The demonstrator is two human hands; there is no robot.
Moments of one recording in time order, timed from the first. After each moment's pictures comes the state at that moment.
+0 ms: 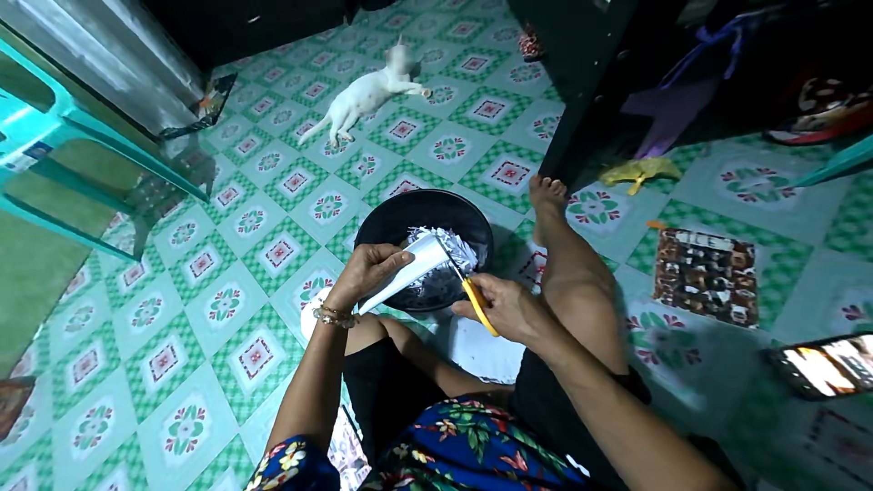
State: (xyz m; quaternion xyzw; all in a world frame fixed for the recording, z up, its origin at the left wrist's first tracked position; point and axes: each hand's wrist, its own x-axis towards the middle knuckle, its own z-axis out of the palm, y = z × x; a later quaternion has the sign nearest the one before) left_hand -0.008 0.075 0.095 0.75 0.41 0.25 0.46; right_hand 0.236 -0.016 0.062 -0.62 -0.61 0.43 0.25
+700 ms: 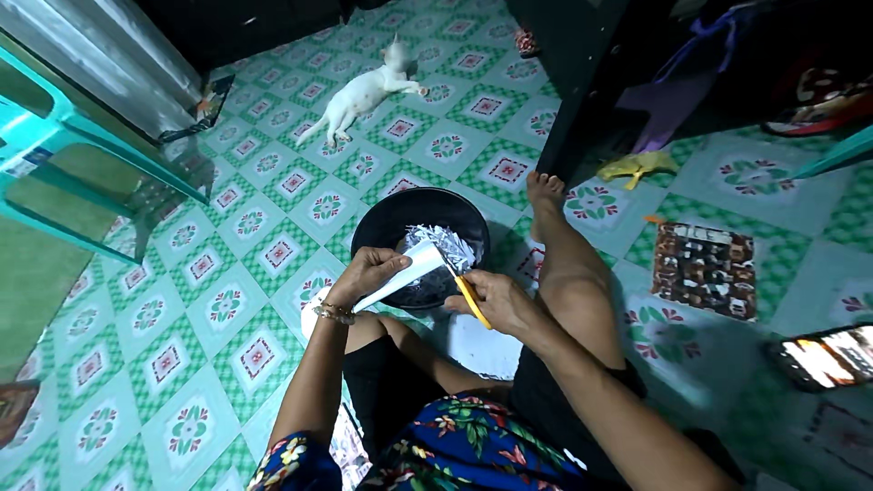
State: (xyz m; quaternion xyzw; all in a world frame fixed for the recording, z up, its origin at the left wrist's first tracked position) left_hand -0.011 0.077 0.083 0.73 0.42 0.21 0.50; right_hand 0.233 -0.010 0.058 -0.61 -0.61 0.44 0.25
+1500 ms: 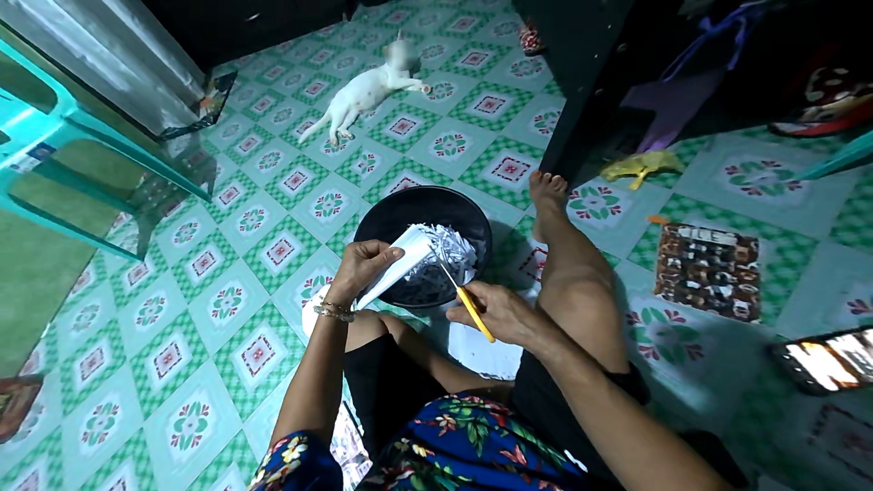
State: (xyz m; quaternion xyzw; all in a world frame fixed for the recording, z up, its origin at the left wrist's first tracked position) left_hand -0.014 0.089 0.063 0.68 0.45 0.32 0.49; right_hand 0.235 -0.014 0.054 -0.59 -0.60 0.51 0.18
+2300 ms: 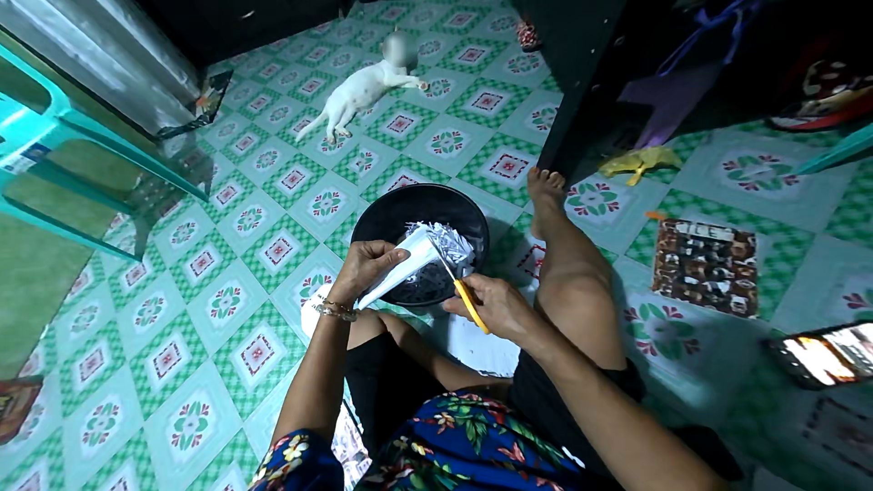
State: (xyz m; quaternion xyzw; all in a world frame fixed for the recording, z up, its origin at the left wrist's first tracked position) left_hand -0.007 0.085 0.066 0.71 0.42 0.30 0.49; right_hand 0.229 -0.015 0.054 -0.61 -0.59 0.48 0.24
